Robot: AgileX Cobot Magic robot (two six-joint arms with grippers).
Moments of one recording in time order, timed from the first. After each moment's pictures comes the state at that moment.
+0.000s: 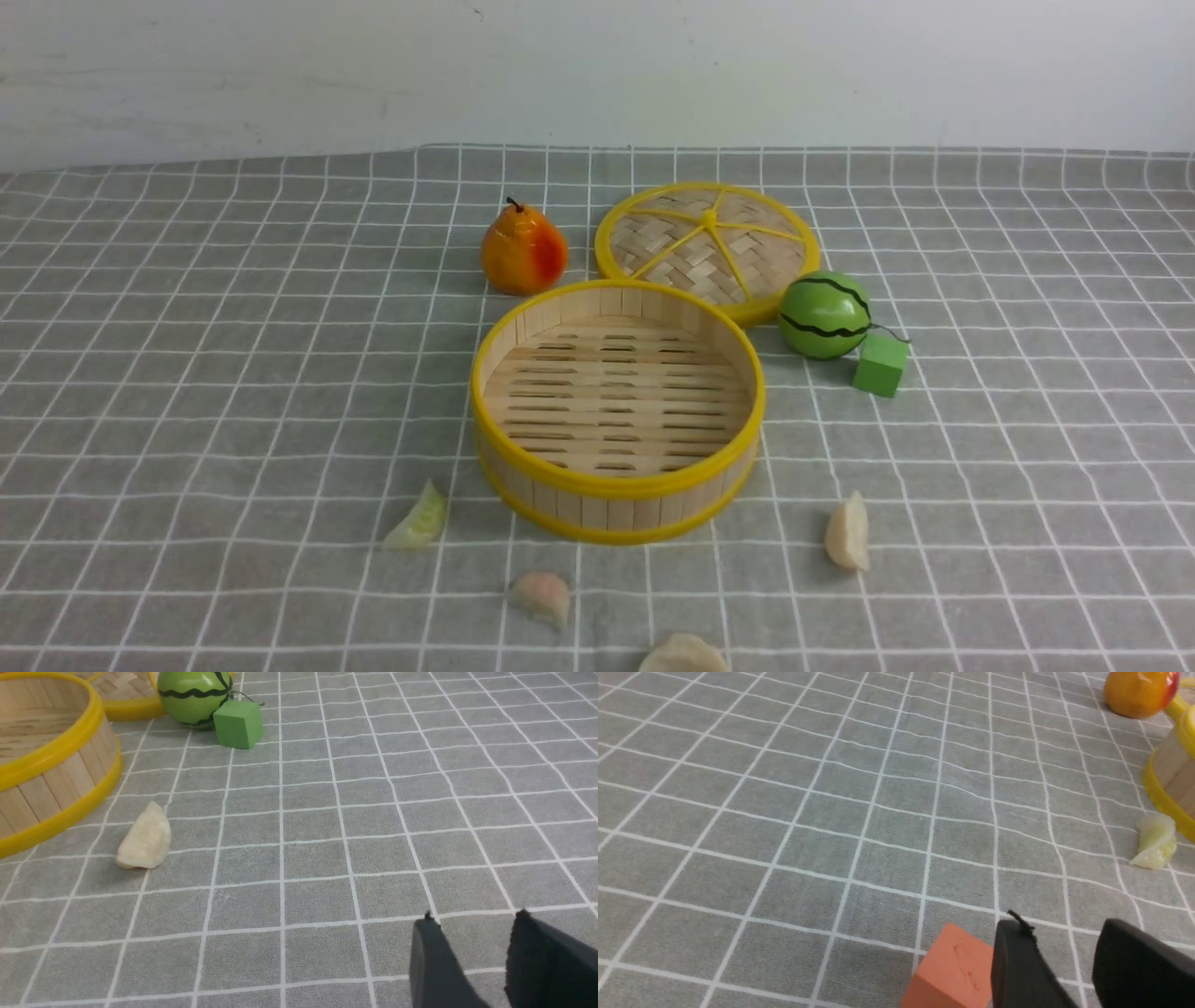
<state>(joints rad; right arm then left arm) -0.03 -0.01 0.02 -0.03 0.38 0.14 0.02 -0.01 0.03 -0.01 0.37 -0.21</state>
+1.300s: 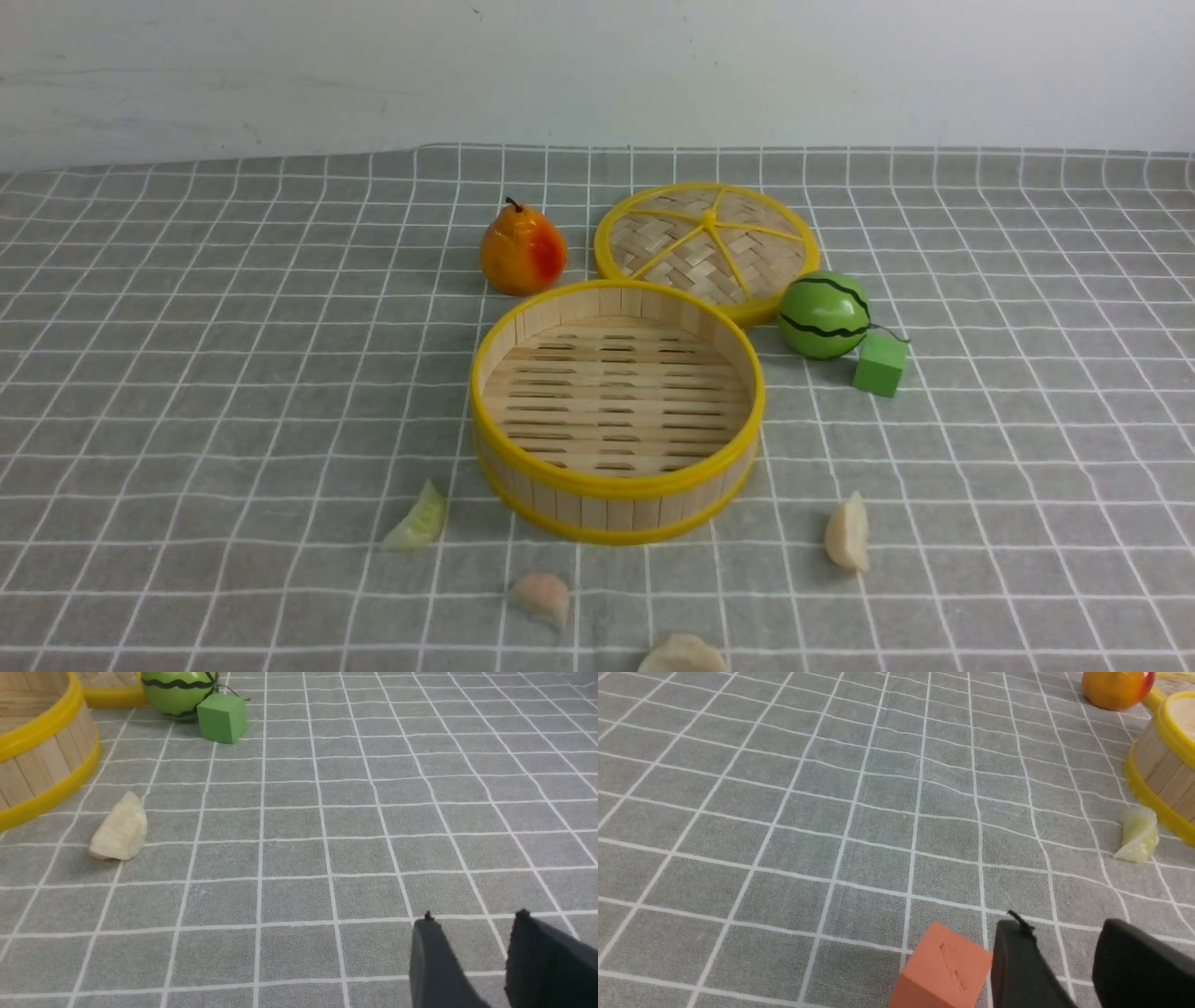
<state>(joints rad) -0.03 -0.01 0.02 -0.08 0.38 0.14 0.01 -0.01 0.03 -0.01 0.37 -0.21</state>
